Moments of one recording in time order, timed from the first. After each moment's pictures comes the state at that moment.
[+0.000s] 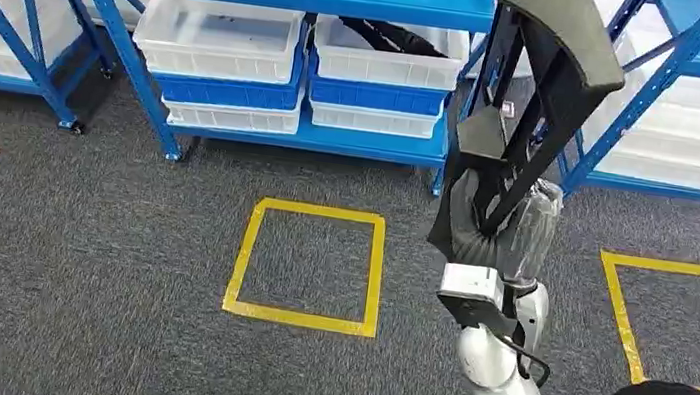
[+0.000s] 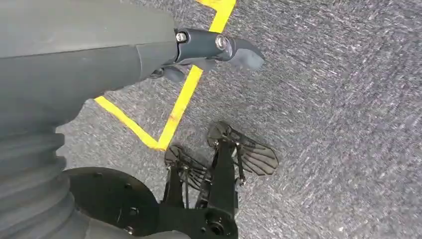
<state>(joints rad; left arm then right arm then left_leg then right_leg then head) -0.09 -0.16 1.07 -0.21 -0.66 0.14 -0.19 -0.25 0.03 0.31 -1.73 0.58 -0.52 -0.37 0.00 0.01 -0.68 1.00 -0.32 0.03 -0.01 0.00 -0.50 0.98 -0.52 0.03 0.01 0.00</state>
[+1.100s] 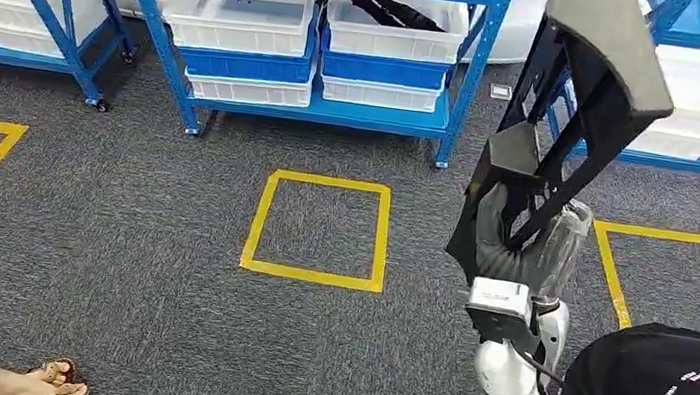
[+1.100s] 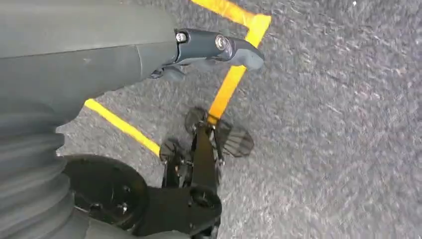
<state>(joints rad) -0.09 -0.16 1.07 -0.21 -0.66 0.09 -0.27 -0.19 0.01 0.25 -1.77 0.55 -0.50 -0.39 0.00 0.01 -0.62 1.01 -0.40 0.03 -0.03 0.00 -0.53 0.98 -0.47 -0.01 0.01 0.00</state>
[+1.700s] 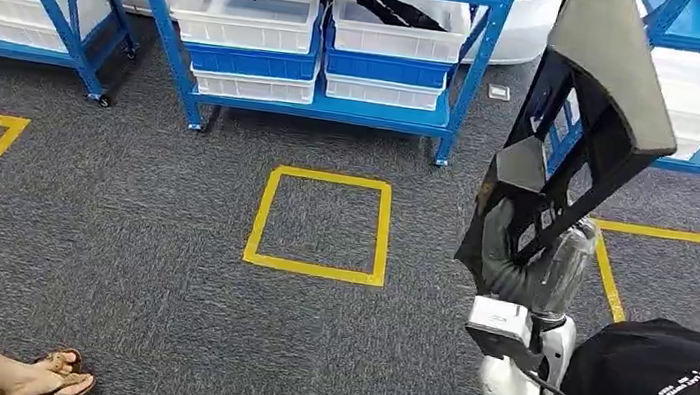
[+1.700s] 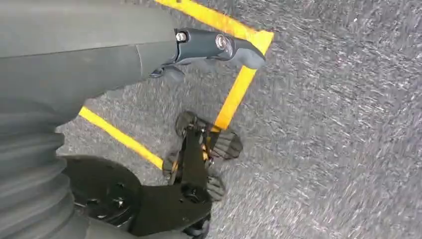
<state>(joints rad) -0.10 -0.18 1.07 -0.21 -0.70 0.11 -0.27 -0.14 0.00 0.22 -1.80 0.59 -0.55 -0.42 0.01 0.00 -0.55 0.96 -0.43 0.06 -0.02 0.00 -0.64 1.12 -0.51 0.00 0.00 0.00</state>
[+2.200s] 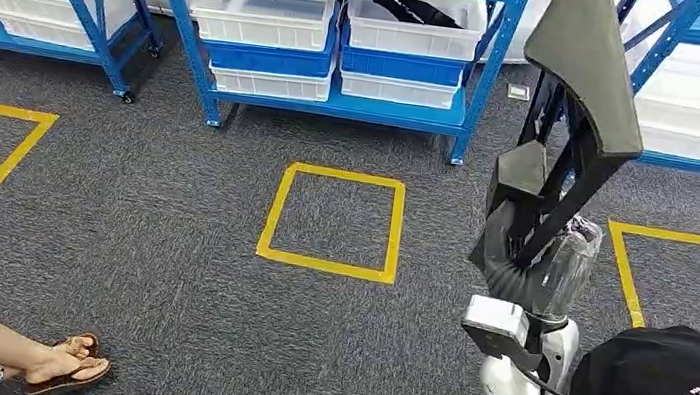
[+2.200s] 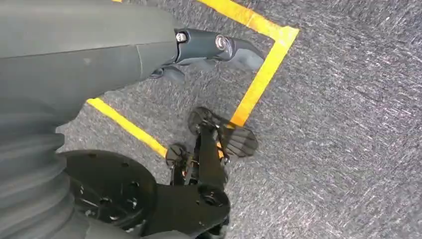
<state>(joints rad) -0.09 -0.18 1.07 -0.21 -0.69 0.13 -0.26 -0.13 0.00 0.21 -1.79 0.62 -0.57 -0.41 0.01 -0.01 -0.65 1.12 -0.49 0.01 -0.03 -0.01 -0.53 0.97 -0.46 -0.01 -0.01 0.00</state>
